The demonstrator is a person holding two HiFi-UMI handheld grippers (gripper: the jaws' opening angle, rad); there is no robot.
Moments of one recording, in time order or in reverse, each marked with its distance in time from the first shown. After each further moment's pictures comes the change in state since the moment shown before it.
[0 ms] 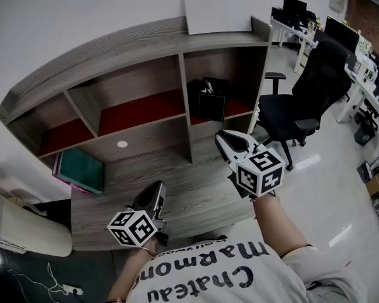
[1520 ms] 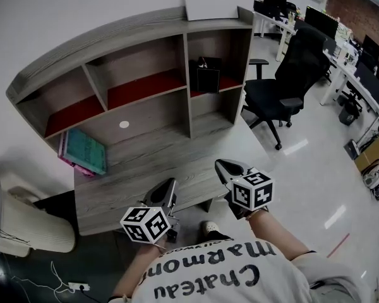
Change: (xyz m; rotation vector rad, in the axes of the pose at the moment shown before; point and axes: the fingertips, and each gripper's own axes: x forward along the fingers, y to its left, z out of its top) left arm -0.096 -0.045 -0.050 0.056 0.111 -0.112; right arm -0.101 0.124 -0.119 0.246 0.202 -0.119
